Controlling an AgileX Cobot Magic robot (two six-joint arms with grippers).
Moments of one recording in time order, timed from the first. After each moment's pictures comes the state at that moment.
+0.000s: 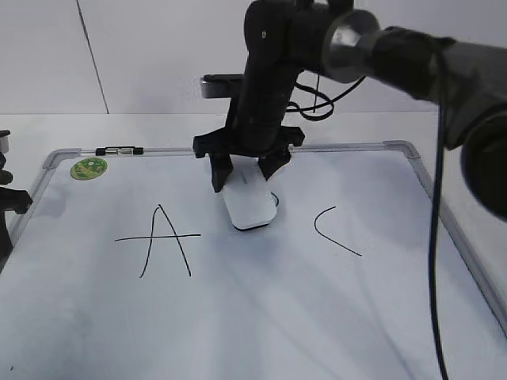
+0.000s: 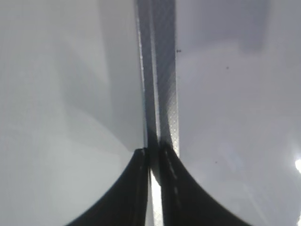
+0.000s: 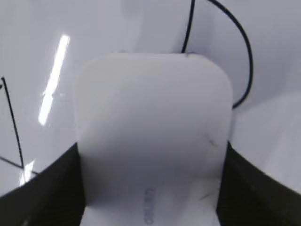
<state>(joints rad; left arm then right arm) 0.02 1.87 -1.13 -0.14 0.88 0.13 0.54 2.39 -2.20 0.15 1.23 0.11</state>
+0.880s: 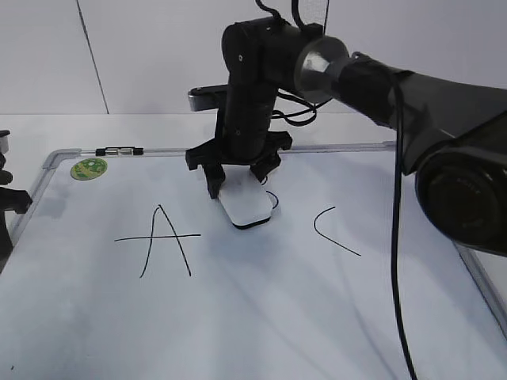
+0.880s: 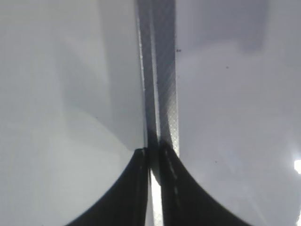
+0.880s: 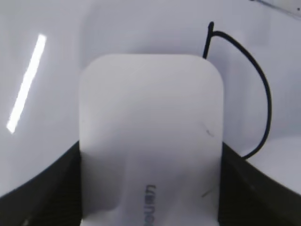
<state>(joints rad) 0.03 1.87 -1.13 -0.14 0.88 0.13 0.56 2.53 -2.36 0.05 1.27 0.13</state>
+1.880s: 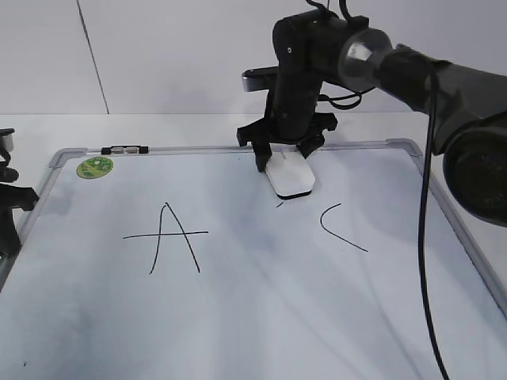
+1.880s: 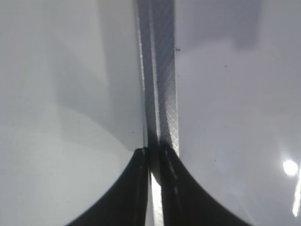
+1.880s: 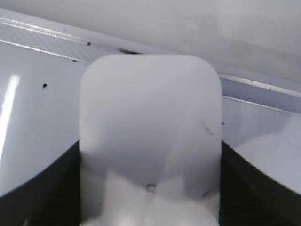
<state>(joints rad) 0.03 1.87 -1.13 -0.17 0.87 0.13 0.43 2.53 -2.36 -0.06 1.21 0.16</state>
